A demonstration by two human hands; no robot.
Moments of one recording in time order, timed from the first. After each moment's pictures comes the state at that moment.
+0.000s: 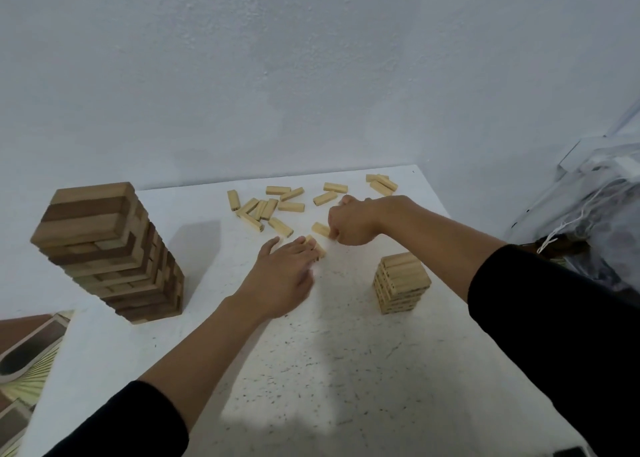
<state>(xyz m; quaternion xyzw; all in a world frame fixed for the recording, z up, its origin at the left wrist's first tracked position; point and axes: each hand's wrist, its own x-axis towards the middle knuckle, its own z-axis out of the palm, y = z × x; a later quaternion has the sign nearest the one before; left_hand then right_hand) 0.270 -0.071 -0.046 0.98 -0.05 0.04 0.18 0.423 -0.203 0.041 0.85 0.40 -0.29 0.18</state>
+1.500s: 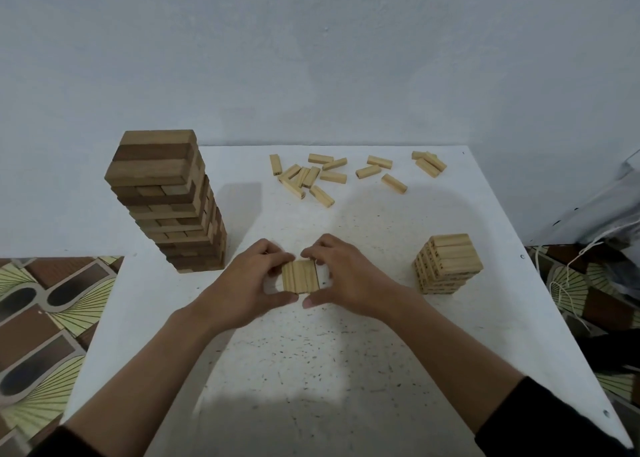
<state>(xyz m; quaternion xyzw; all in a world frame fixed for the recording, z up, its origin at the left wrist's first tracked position) 0.169 -0.016 -0.040 0.95 0.04 0.02 0.31 0.289 -0.195 -0.025 0.82 0.47 -0.20 -0.25</state>
